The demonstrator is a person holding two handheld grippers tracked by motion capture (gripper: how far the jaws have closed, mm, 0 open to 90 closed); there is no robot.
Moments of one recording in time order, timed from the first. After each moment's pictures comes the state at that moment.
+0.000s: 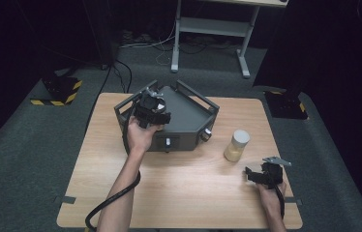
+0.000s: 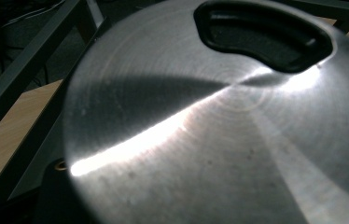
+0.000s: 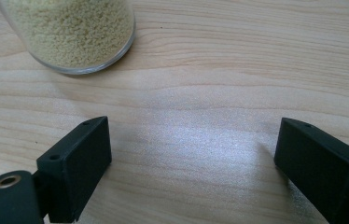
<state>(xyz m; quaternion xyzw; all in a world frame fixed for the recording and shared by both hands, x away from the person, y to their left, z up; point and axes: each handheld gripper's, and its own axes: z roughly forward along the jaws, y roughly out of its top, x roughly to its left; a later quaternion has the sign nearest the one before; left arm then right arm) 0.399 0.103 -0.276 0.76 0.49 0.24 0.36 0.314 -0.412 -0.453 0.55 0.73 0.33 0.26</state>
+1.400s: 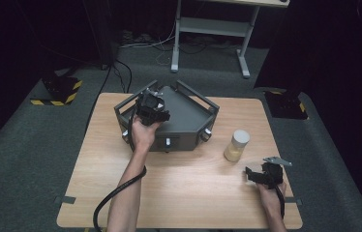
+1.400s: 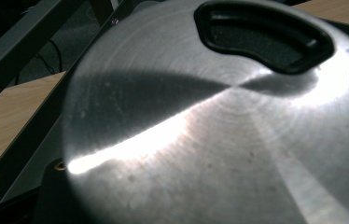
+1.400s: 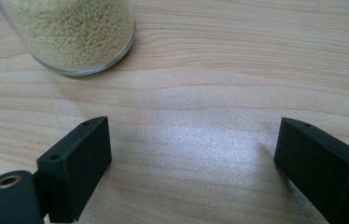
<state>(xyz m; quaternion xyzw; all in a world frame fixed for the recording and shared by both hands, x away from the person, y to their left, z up) 0.426 0.097 -0.307 0.74 0.52 0.25 0.35 0.314 -0.413 -0.454 0.55 0.73 0.33 0.25</state>
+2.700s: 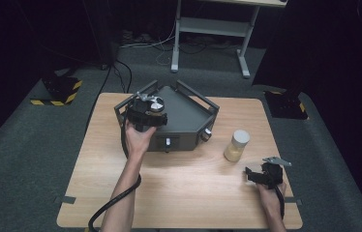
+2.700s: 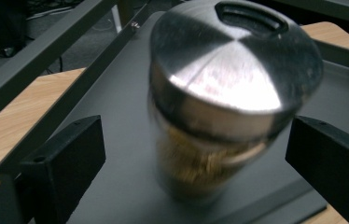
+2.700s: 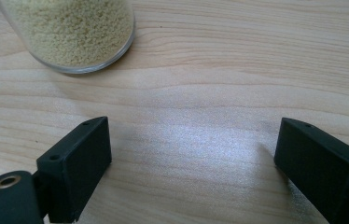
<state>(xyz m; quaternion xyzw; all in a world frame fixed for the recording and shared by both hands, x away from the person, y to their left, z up) 0.379 0.122 -0.309 0.71 0.53 0.26 0.39 0.313 -0.410 -0.453 0.55 0.73 0.32 0.26</state>
